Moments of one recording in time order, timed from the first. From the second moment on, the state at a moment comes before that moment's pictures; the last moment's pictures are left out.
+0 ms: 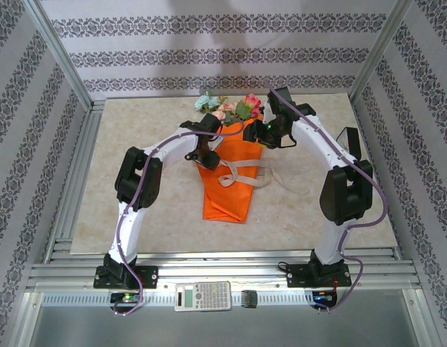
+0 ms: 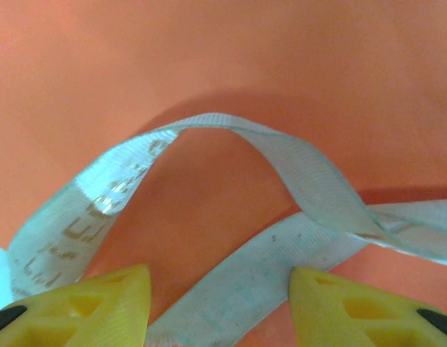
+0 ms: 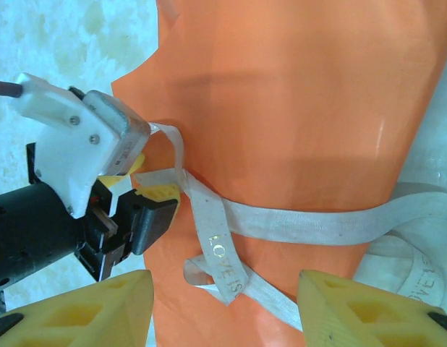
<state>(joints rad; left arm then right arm) -0.48 2.22 1.80 -0.90 0.00 0.03 0.29 1.85 1.66 -0.90 -0.42 0.47</state>
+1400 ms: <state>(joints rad) -0.48 2.03 1.59 -0.84 0.14 -0.17 0.33 1.95 1.41 -0.70 -0.35 1.39</state>
